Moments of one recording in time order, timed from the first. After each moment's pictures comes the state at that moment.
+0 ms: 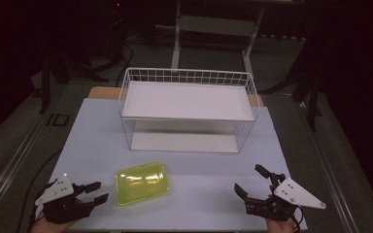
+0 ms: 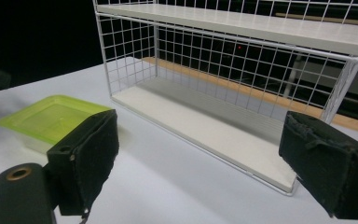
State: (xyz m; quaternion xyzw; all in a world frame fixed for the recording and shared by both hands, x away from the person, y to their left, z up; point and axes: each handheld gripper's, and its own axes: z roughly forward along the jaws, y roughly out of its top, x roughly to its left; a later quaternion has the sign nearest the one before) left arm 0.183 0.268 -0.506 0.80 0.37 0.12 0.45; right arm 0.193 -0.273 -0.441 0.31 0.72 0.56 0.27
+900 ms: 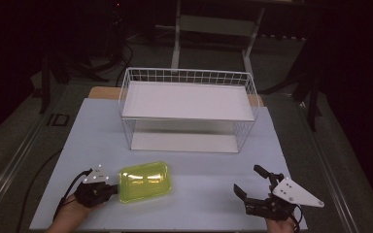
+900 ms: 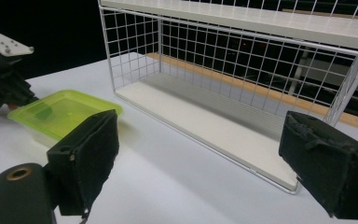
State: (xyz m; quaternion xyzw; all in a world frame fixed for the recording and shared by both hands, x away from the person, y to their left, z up) left arm 0.236 0.227 -0.537 0.84 0.38 0.09 0.38; right arm 0.196 -0.273 -0.443 0.31 0.73 0.55 0.26
